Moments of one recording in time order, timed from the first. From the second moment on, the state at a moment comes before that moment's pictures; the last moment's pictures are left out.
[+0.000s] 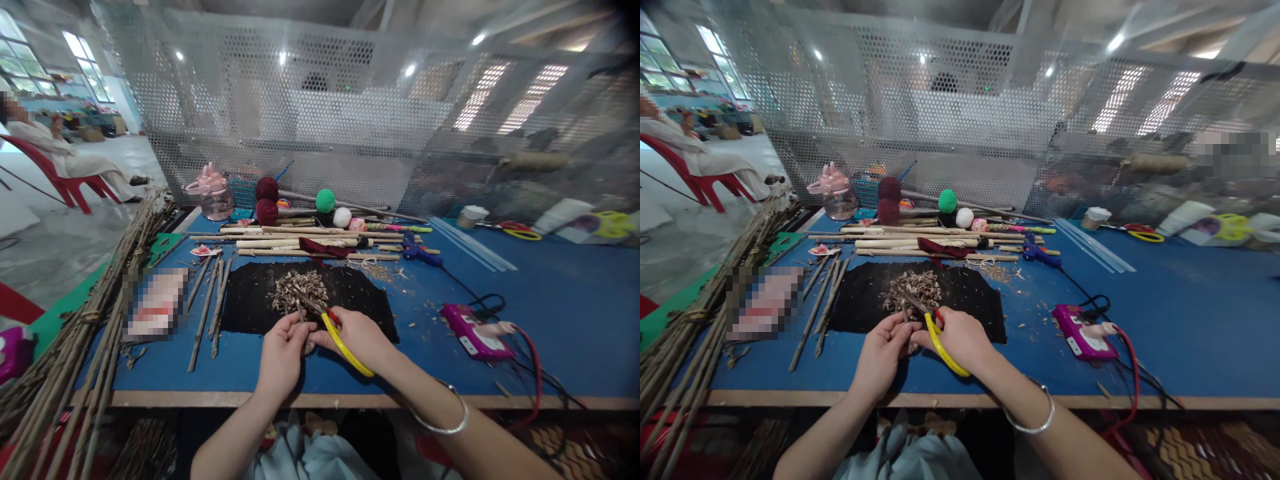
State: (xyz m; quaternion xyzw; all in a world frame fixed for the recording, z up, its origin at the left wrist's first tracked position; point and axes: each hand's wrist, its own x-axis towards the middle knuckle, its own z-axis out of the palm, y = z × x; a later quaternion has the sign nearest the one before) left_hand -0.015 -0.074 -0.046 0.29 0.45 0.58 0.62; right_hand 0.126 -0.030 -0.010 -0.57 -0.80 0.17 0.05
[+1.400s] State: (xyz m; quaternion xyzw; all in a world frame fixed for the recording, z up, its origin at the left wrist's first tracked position) left_hand -0.015 -0.074 -0.046 0.34 0.45 0.56 0.61; right_hand 0.120 -0.031 -0.013 -0.58 -0.80 0.16 0.02
